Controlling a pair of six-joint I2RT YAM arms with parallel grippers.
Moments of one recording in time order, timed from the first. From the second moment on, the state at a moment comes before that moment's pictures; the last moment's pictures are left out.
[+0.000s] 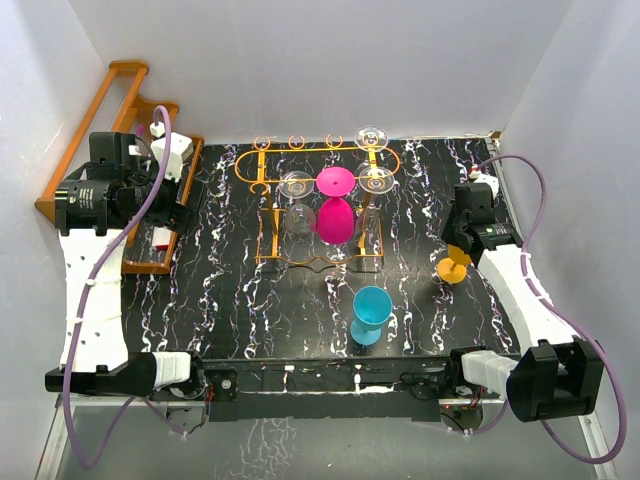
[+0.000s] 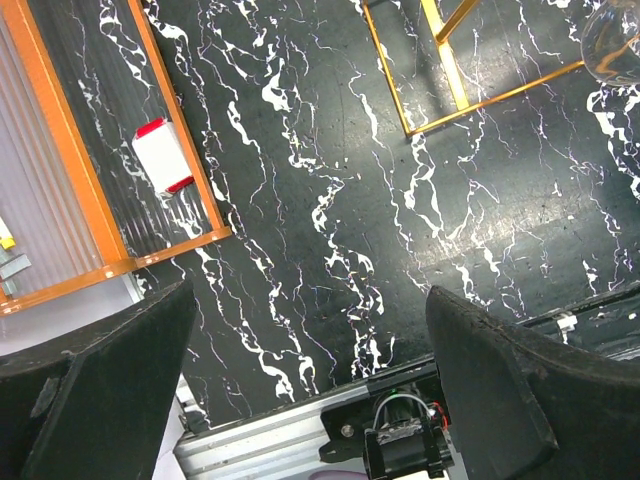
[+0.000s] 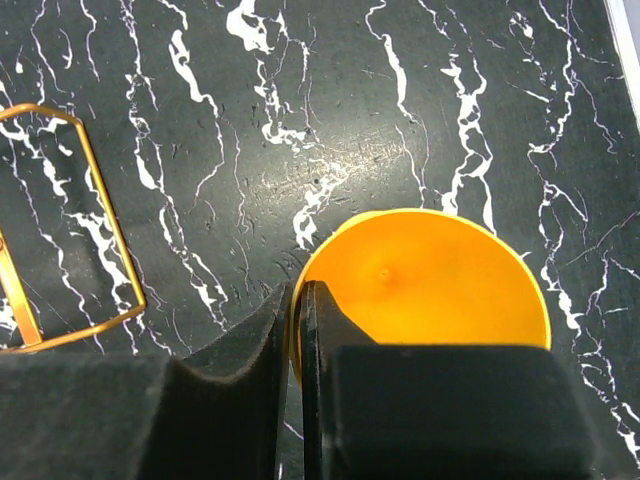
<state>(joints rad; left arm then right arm) -0.02 1.28 1.83 -1.42 0.17 0.36 0.08 1.15 0.95 -0.60 0.26 0.34</state>
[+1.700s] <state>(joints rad) -0.02 1.08 1.13 0.91 0.63 -1.29 0.74 1.39 1.25 1.50 0.17 0.68</state>
